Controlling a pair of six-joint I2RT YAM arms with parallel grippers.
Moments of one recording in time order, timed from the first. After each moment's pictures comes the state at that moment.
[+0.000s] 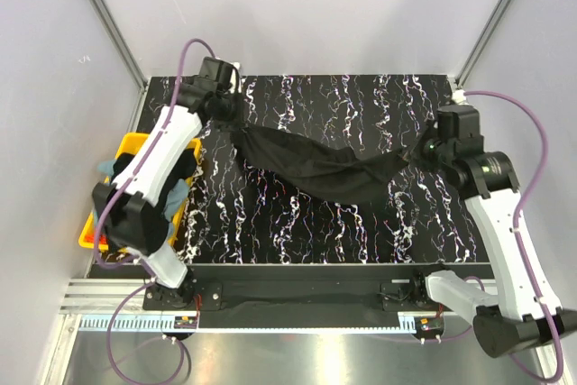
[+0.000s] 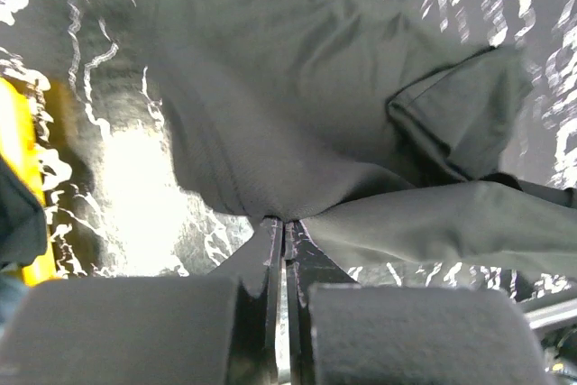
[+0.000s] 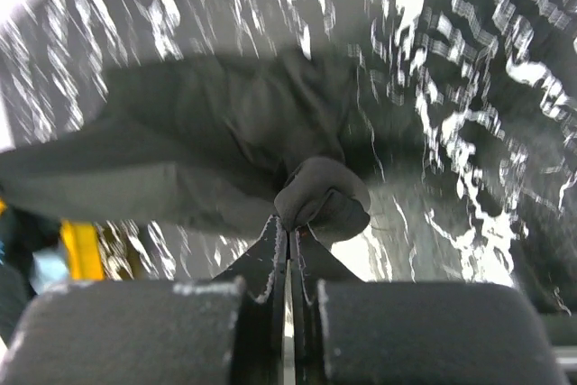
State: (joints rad) left arm -0.35 1.63 1.71 -0.95 0.06 -0.35; right arm 0.21 1.01 1.34 -0.97 0.09 0.69
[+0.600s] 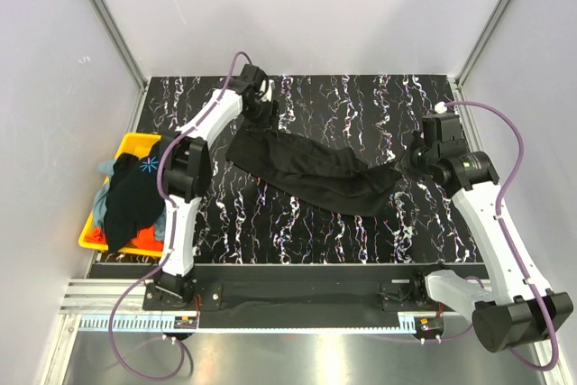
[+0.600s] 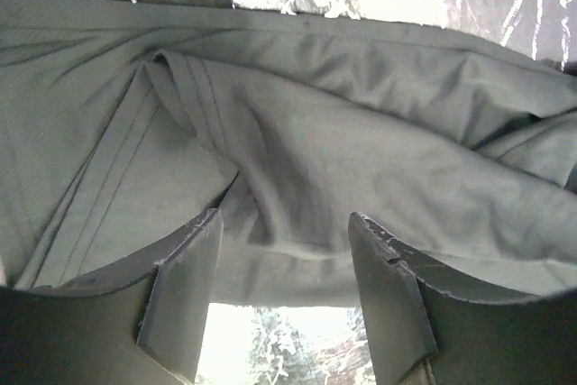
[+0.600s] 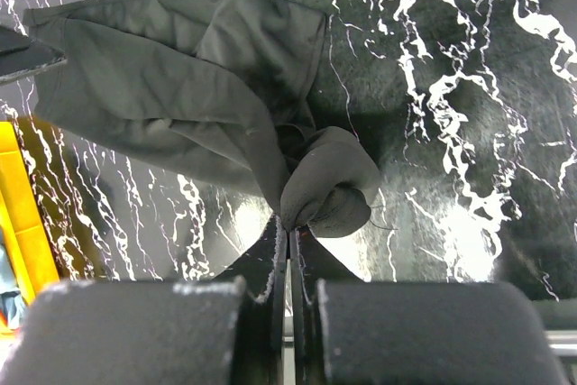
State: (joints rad) left arm -0.34 2.29 2.07 -0.95 0.24 -0.25; right arm 0.21 1.05 1.17 -0.92 0.02 0.64
